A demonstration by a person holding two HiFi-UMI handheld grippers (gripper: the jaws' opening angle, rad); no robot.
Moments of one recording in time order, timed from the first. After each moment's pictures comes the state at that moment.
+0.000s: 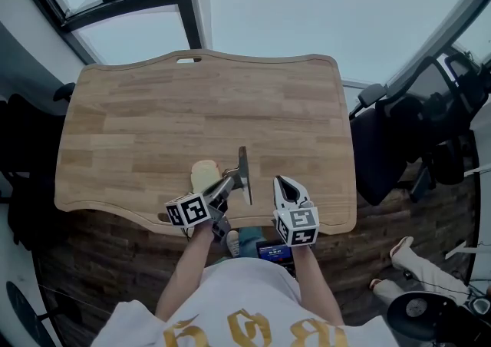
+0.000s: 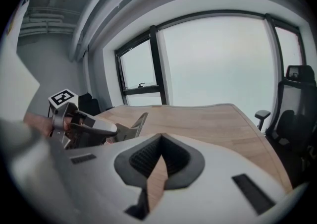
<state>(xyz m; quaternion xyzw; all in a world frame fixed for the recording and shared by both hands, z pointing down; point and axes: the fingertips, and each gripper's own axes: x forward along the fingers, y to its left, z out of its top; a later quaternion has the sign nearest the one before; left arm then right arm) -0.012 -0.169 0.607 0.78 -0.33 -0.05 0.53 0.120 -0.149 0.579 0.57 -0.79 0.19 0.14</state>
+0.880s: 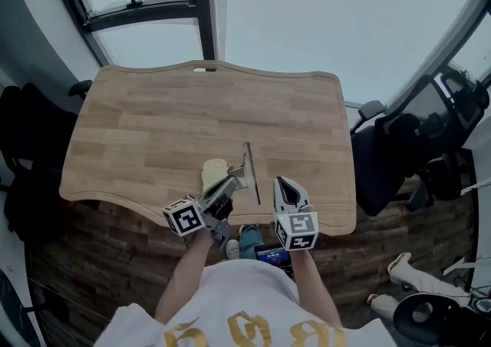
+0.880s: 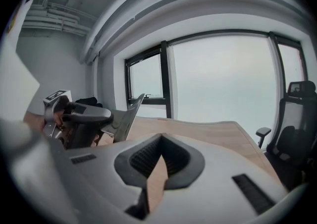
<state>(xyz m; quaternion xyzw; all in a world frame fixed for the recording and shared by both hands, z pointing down) -0.038 -0.132 0.506 0.83 -0.27 -0.20 0.45 0.084 -0.121 0.519 0.57 -0.80 0.11 0.11</state>
